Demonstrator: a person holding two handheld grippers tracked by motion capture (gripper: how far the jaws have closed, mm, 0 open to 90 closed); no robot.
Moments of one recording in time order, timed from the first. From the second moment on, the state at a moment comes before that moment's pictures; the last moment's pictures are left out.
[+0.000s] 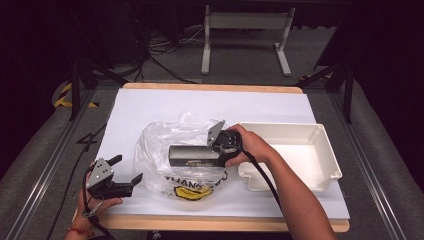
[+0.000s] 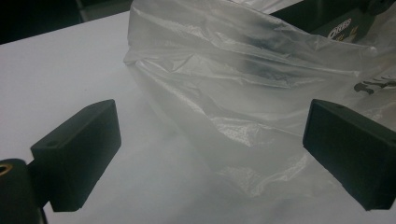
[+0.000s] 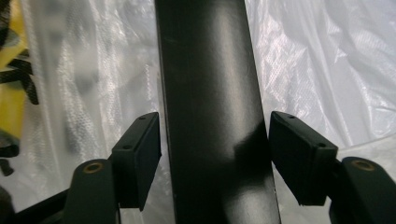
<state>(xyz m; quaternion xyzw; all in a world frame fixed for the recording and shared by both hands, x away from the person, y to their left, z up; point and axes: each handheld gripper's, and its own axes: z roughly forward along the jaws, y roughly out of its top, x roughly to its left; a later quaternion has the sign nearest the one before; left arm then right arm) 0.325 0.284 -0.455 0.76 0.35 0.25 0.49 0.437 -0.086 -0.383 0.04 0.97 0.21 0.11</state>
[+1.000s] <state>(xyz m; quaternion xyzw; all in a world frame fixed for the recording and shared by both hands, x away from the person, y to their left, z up) 0.319 0.286 -0.447 0.75 0.34 0.26 0.51 0.434 -0.066 -0.380 0.00 0.98 0.19 0.10</state>
